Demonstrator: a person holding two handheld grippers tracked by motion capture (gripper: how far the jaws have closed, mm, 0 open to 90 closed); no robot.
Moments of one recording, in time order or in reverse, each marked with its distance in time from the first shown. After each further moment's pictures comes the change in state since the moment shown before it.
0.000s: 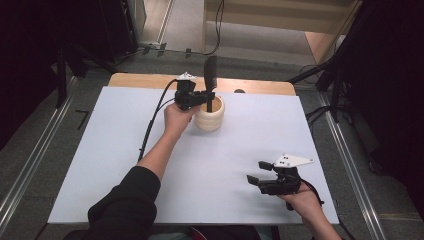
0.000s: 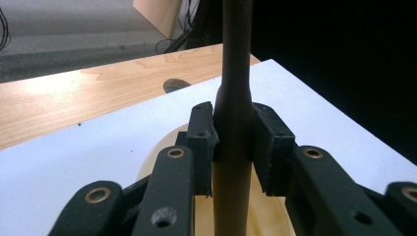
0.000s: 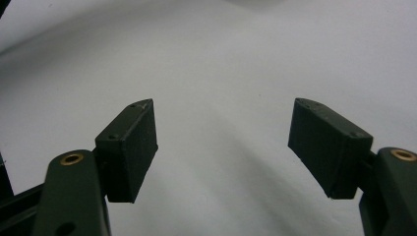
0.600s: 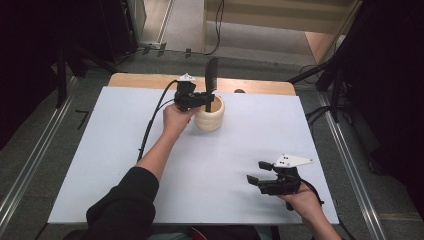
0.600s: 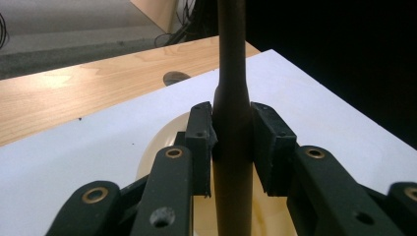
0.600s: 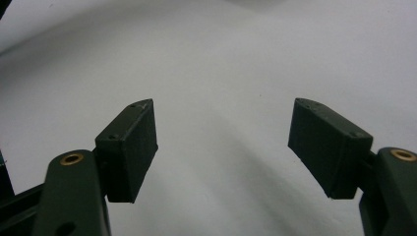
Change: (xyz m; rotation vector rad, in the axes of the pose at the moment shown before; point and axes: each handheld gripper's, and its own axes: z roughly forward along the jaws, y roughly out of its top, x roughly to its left) left arm 0.001 -0.003 -0.001 0.026 -0.001 0.028; right arm 0.000 0.000 0.000 0.002 0.000 0.000
